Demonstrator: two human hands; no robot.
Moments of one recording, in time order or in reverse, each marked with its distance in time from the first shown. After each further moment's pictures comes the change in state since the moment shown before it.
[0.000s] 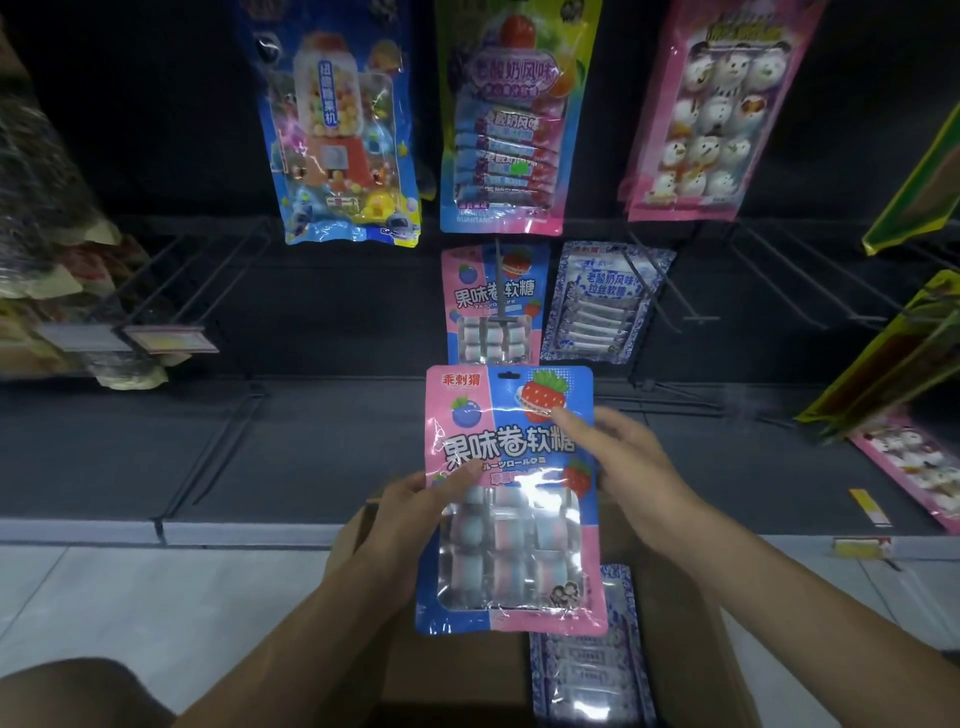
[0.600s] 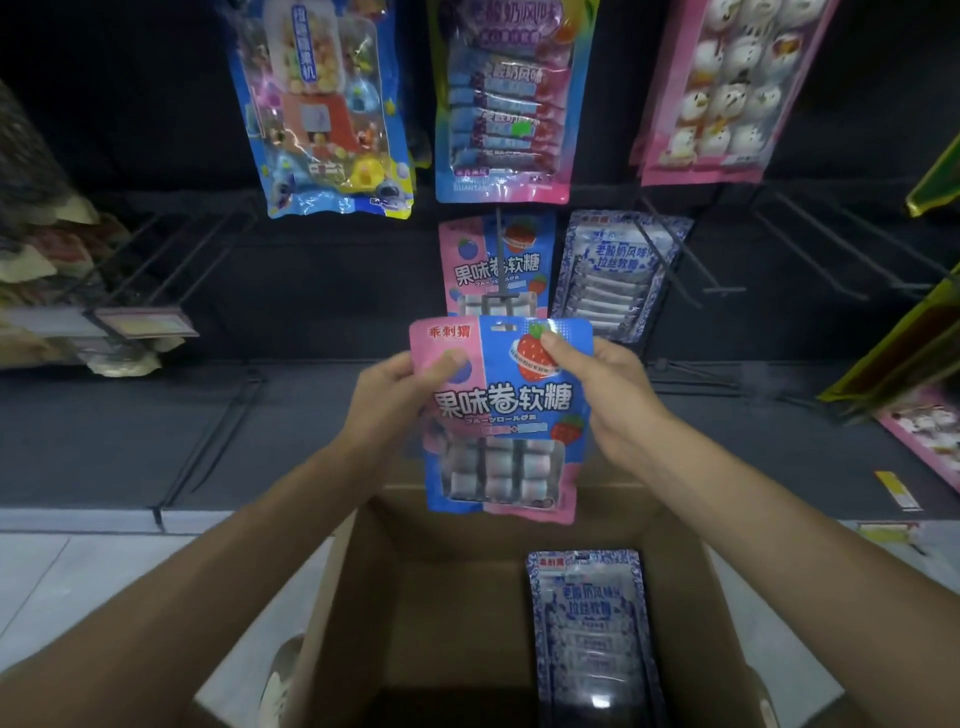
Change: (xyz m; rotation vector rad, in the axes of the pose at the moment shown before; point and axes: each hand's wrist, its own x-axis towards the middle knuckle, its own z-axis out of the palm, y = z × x) left_hand 0.046 0.069 0.003 0.130 0.062 0.273; right_hand 0.046 -0.033 0.030 0.188 0.050 0.030
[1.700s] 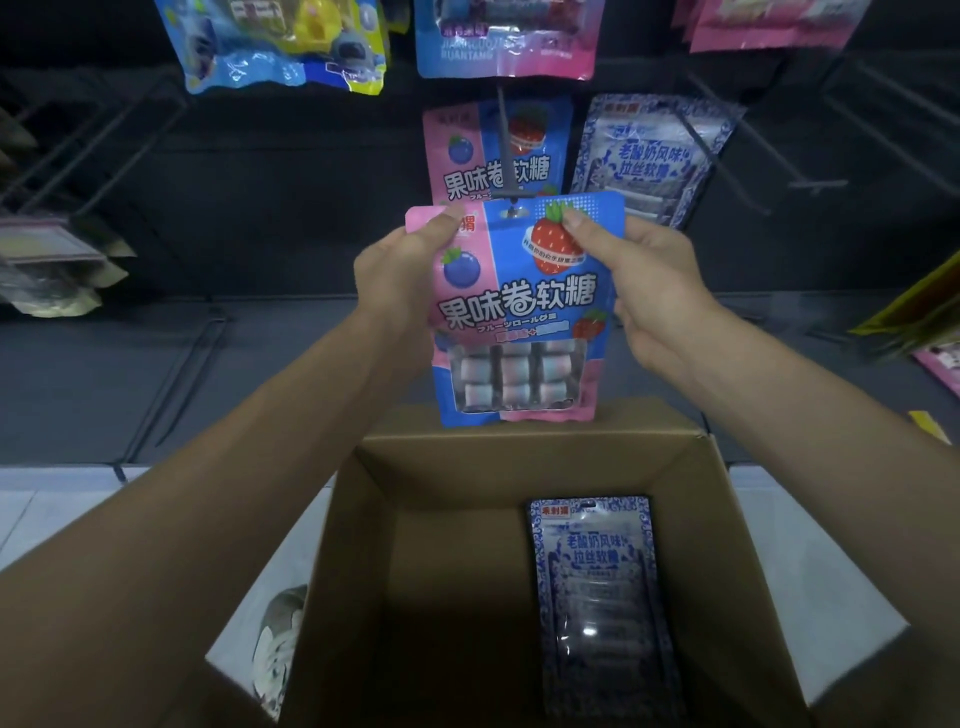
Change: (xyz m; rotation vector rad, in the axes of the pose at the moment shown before) left_hand 0.074 0.000 0.029 -0.201 0.161 -0.117; right_hand 0.044 -0.006 0.000 -0.013 0.070 -0.114
